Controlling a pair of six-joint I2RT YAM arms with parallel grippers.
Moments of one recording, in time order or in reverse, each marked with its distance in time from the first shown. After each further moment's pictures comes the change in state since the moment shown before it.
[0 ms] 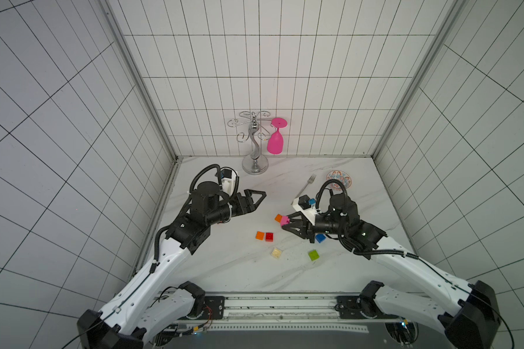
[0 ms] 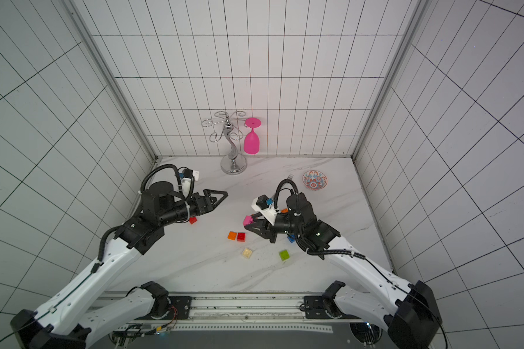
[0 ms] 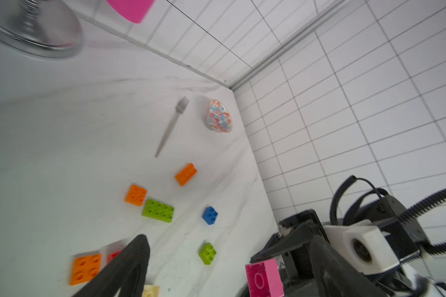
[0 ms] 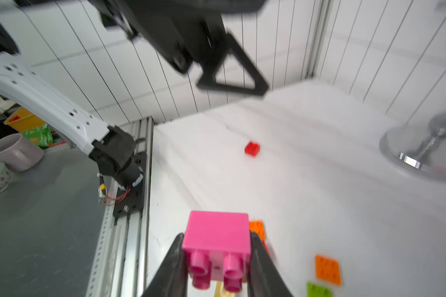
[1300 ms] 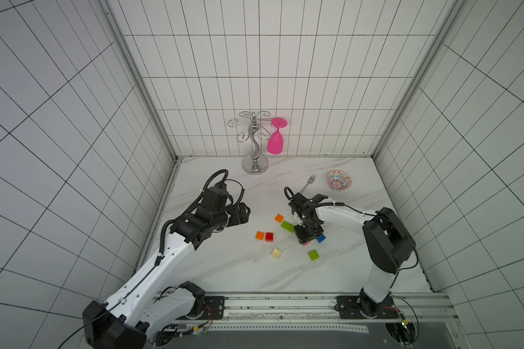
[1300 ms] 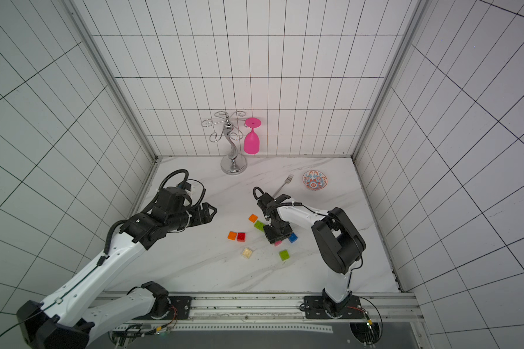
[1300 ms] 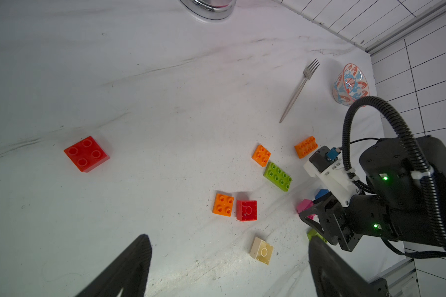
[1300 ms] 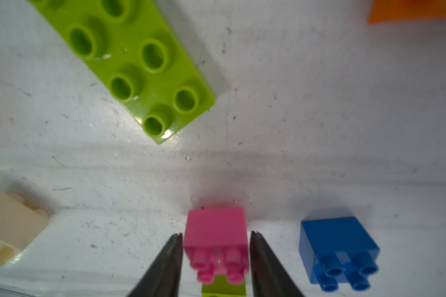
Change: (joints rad) left arm 0.003 0.064 -0.006 -0.336 -0.262 0.132; right arm -0.063 0.731 0.403 -0.777 0.485 0.303
